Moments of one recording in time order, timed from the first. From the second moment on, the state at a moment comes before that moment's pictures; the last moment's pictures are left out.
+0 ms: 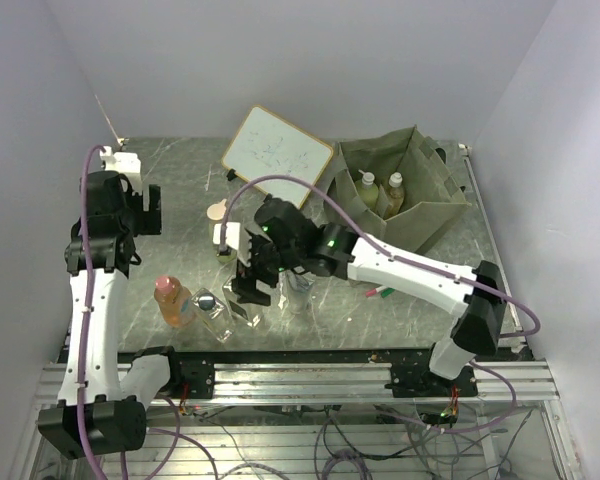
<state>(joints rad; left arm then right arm) 0.10 0.97 1.10 -0.67 -0.16 0.19 1.09 1.65 1.54 -0.53 -0.40 -0.32</state>
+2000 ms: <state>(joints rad) 0.14 0.94 1.07 -0.58 -0.03 0.15 1.12 1.87 1.83 -0.65 -0.04 -0.20</state>
